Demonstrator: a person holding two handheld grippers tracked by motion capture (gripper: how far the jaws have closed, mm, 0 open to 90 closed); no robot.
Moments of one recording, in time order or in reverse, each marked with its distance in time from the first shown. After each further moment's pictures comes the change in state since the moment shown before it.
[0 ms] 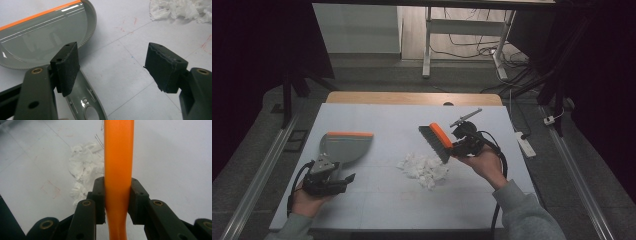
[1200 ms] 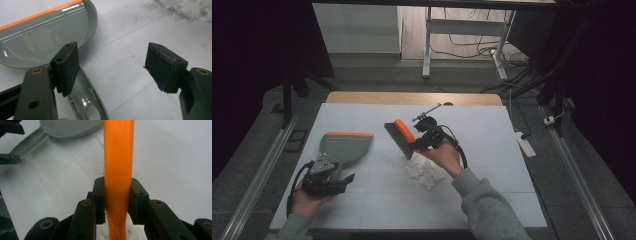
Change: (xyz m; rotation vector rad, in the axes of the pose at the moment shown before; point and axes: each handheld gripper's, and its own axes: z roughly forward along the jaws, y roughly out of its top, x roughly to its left) left arm 0.001 -0.001 -0.001 0.000 0.005 0.003; right arm 0.036 0.061 0.075 -0.025 0.129 0.017
